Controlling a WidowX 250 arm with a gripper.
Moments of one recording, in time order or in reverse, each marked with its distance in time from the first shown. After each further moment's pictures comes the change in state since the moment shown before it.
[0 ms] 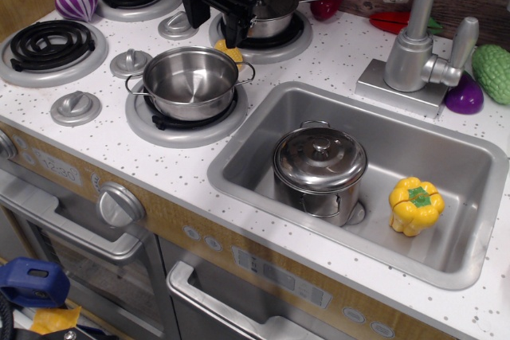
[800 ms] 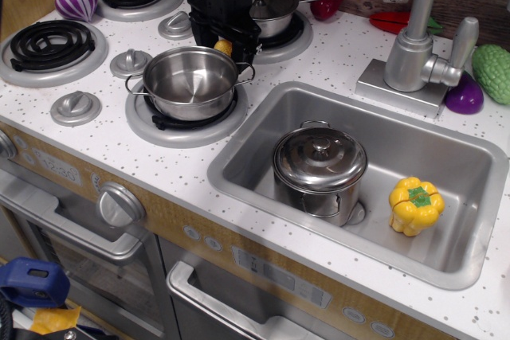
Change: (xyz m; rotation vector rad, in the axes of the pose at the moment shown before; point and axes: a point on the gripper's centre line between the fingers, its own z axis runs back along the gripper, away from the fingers) arm 0.000 -0.010 -0.037 -0.048 0.017 0.005
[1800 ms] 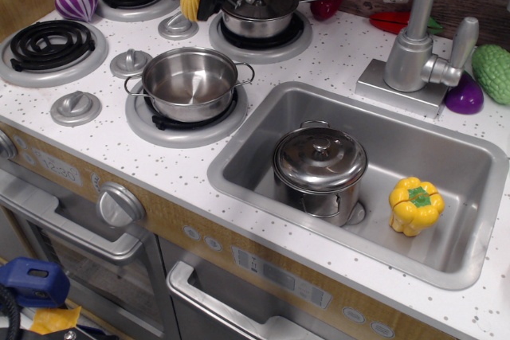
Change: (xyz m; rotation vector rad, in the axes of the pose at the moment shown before) arm -0.028 0.015 0.080 0.291 0.099 0.066
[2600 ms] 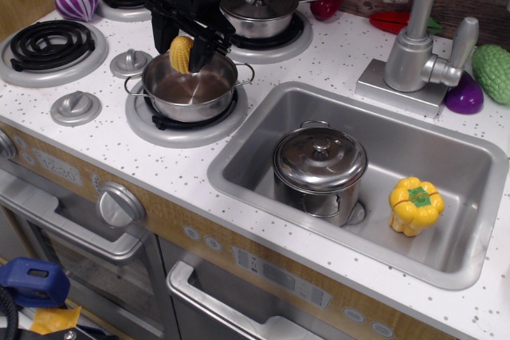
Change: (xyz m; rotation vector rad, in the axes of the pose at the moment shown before) arm -0.034 -0.022 -0.025 -0.103 0.039 0.013
